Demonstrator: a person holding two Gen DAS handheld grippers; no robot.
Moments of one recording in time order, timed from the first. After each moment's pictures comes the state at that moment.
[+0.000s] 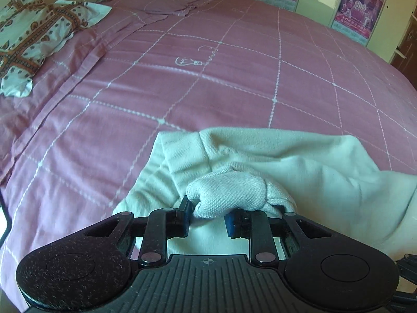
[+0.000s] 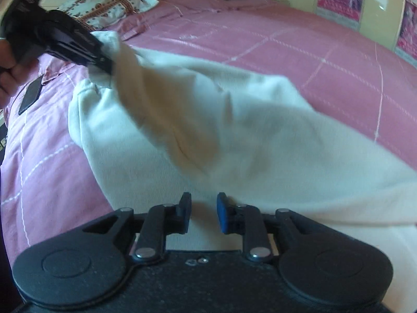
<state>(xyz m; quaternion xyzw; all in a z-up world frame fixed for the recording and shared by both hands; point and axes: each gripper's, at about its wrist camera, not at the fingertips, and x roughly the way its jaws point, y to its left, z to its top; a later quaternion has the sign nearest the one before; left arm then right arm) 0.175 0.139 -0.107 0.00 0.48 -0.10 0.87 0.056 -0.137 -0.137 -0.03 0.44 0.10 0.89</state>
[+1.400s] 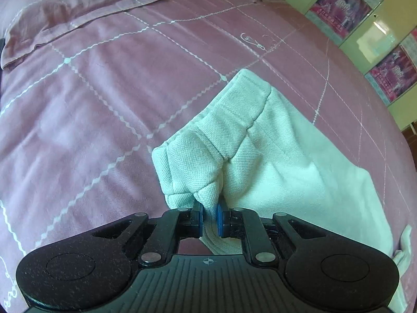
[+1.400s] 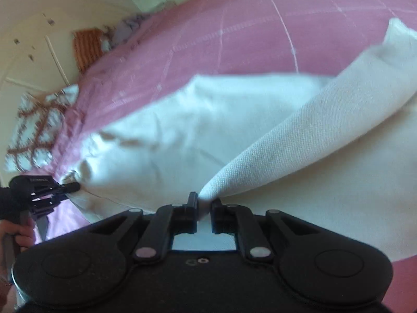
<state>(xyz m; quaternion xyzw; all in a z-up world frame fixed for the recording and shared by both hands) 0.162 0.207 -0.168 -0.18 0.49 -0.05 0.85 0.025 -0.190 -0.131 0.27 0.43 -0.05 0.86</state>
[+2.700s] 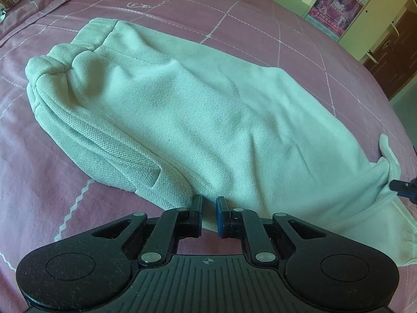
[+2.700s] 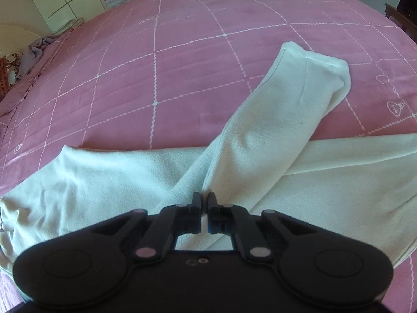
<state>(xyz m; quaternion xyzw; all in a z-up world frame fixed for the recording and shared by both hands) 0.063 0.080 -0.155 -0.08 0.50 -0.17 0.84 0.033 -0.312 -0.097 0.24 0.43 -0.25 0.83</state>
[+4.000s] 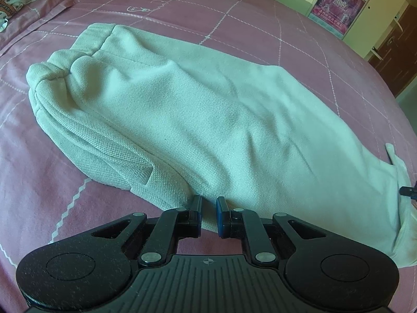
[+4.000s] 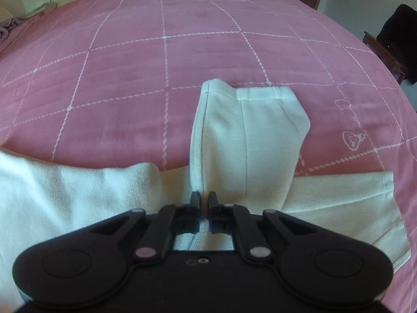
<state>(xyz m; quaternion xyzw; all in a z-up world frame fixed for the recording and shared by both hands) 0.060 0.066 -0.152 -0.06 0.50 -0.16 0.85 0.030 -0.390 -0.121 0.15 0.45 -0.32 0.82</state>
